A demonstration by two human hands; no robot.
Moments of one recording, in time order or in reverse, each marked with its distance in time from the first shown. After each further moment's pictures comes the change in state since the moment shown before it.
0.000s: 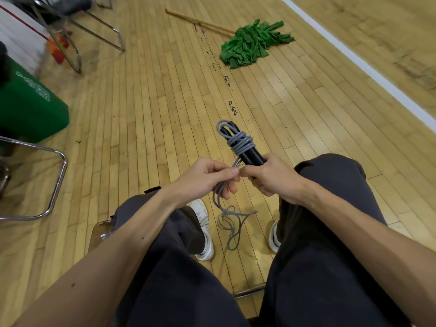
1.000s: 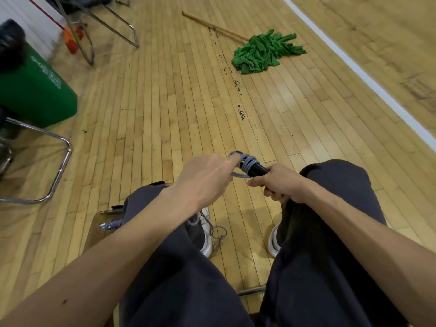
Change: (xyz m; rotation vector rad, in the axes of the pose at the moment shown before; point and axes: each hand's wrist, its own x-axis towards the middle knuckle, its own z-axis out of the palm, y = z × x) left_hand -0.038 0.027 0.007 1.312 0.264 0.160; right_hand 0.018 0.016 0.003 -0.308 0.028 0.347
